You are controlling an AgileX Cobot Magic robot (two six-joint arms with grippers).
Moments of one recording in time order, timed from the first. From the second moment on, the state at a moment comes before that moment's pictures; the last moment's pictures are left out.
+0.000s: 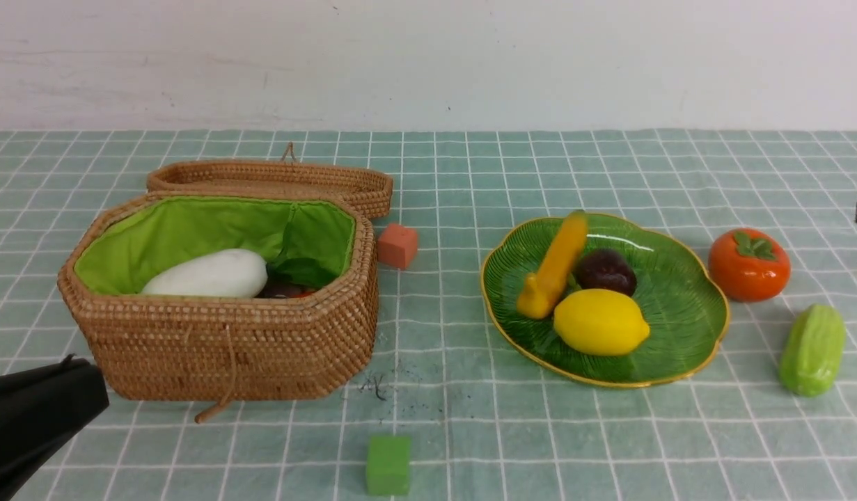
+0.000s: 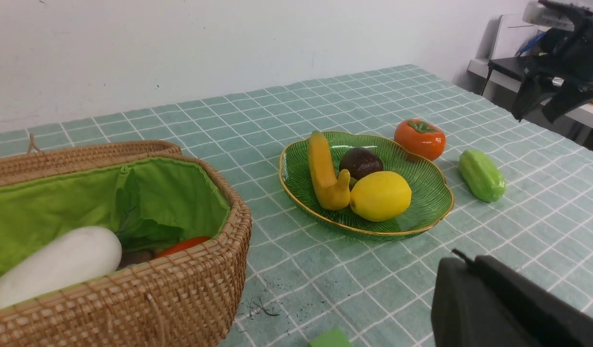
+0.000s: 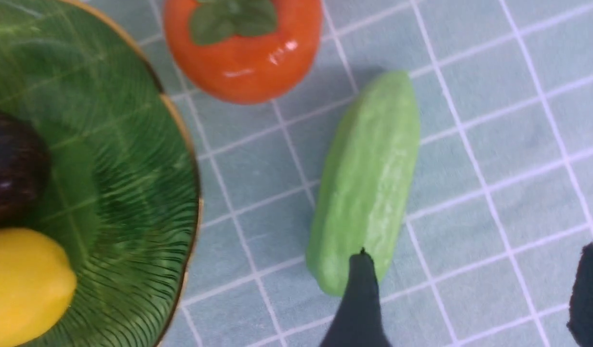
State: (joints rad) right arm -0.21 1.64 -1.32 0.09 0.93 0.14; left arm -0.67 0.37 -0.53 0.07 0.37 -0.21
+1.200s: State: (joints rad) right arm 0.06 1.82 -1.63 0.34 0.96 -0.17; left arm -0.67 0.37 -0.53 0.06 0.47 -0.21
